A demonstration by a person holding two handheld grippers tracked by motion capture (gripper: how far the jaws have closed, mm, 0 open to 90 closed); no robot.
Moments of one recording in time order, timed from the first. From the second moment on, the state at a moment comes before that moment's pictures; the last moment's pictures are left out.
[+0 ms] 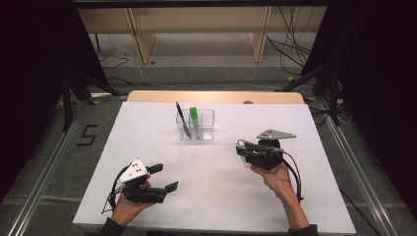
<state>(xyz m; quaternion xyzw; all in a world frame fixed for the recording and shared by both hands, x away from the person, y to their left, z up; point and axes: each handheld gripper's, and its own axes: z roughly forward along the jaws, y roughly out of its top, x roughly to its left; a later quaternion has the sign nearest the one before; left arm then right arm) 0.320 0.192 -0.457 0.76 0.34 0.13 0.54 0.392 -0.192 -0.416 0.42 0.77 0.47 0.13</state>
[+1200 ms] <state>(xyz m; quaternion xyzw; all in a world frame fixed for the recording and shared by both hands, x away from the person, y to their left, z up) 0.321 0.195 -0.457 0.75 0.35 0.13 0.54 0.454 -0.127 -0.385 0.41 0.75 0.50 0.12</state>
